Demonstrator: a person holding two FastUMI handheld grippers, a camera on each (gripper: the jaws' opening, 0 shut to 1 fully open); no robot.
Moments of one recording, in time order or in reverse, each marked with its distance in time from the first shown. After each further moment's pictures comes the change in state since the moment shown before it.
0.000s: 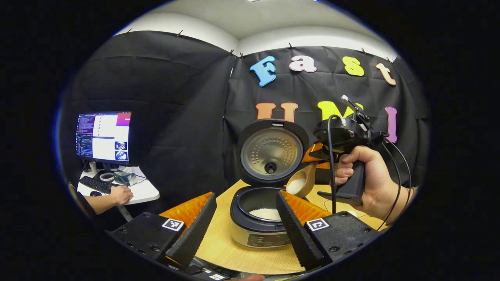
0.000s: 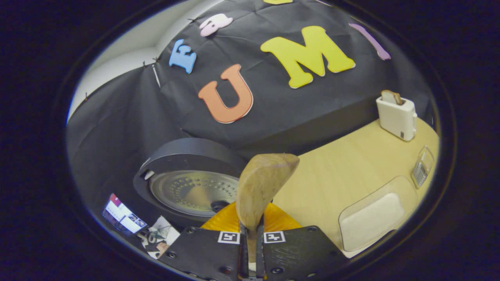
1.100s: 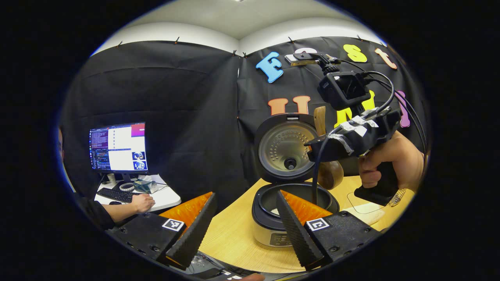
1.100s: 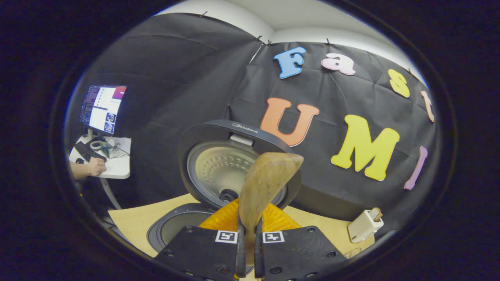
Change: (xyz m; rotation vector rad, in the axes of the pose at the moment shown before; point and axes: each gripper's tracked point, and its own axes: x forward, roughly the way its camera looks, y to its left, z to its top) left arm 0.007 0.023 -0.003 0.096 0.004 0.134; right arm -0.028 0.051 -0.004 -0.798 -0.170 -0.050
